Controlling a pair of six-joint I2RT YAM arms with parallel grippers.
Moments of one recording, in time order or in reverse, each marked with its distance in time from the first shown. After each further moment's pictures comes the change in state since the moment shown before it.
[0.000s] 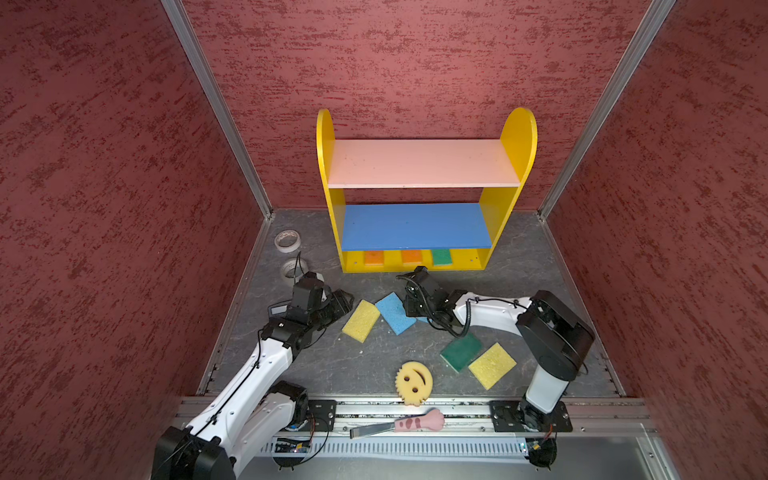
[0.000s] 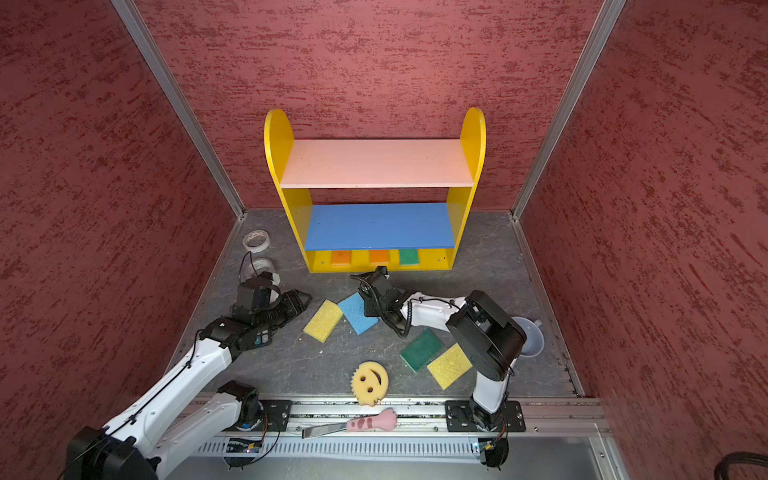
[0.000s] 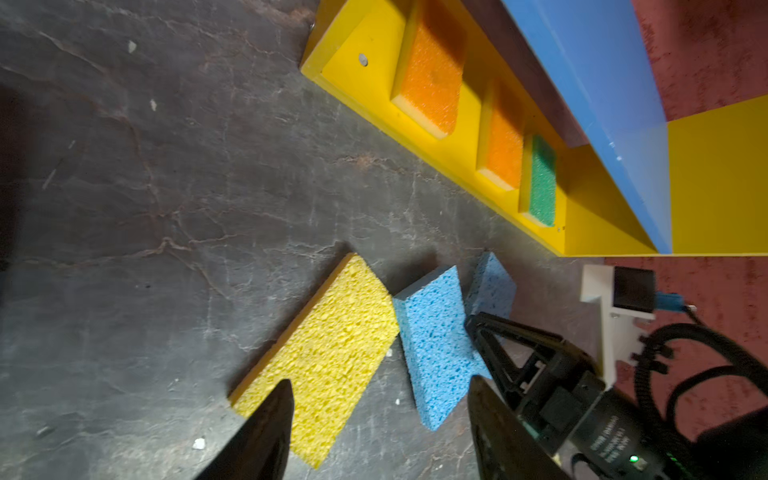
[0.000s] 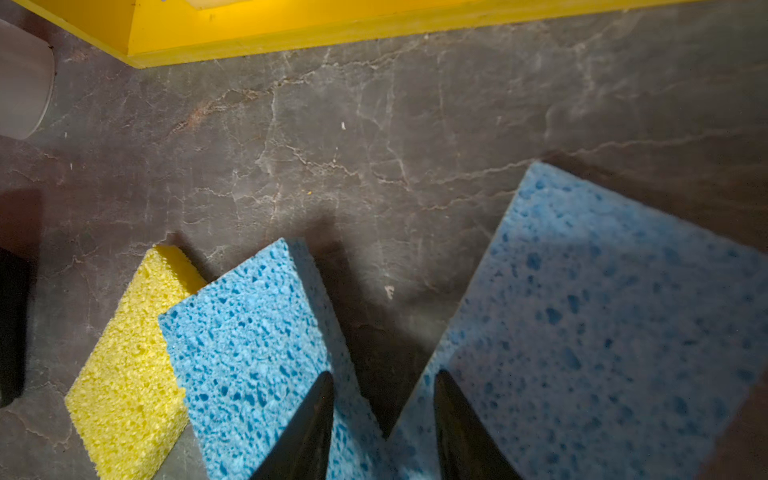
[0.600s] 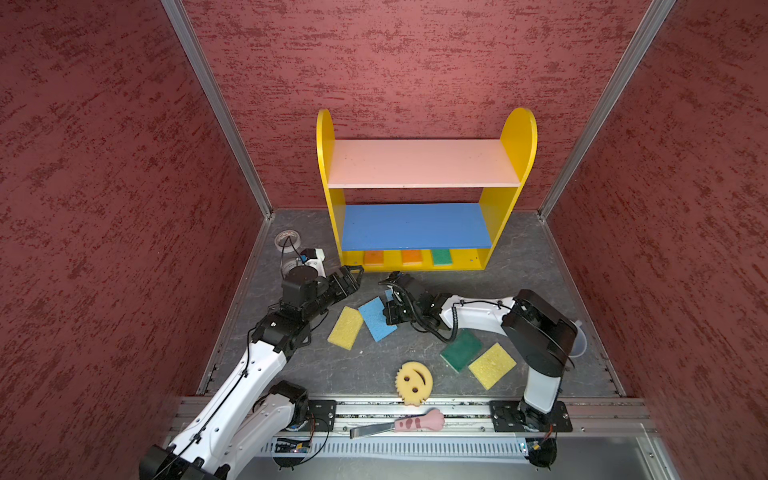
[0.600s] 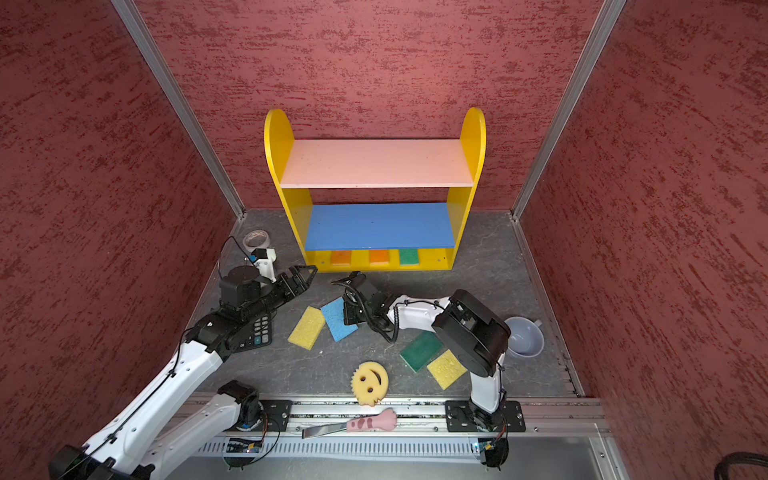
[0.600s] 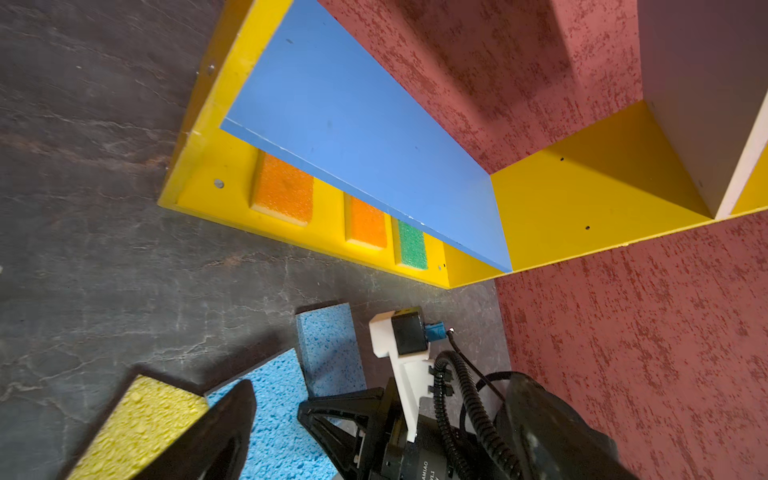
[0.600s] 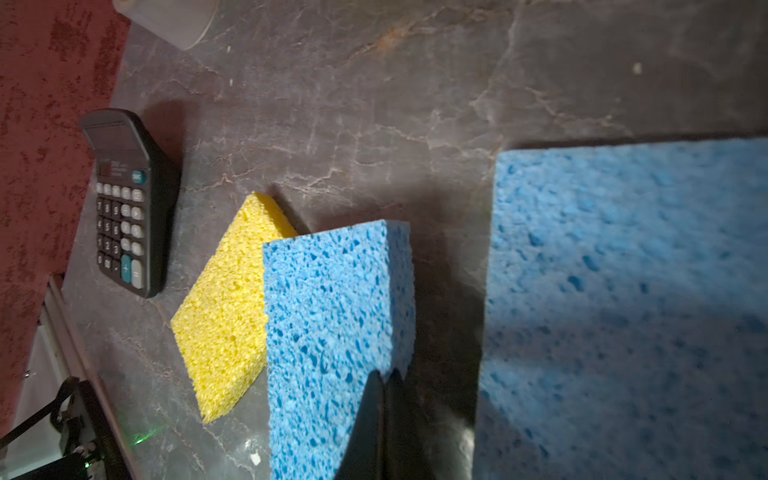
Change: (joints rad) left arm -0.042 -0.058 0.150 0.122 0.000 0.021; right arm 0.068 0.087 0.071 0.098 -0.181 -0.047
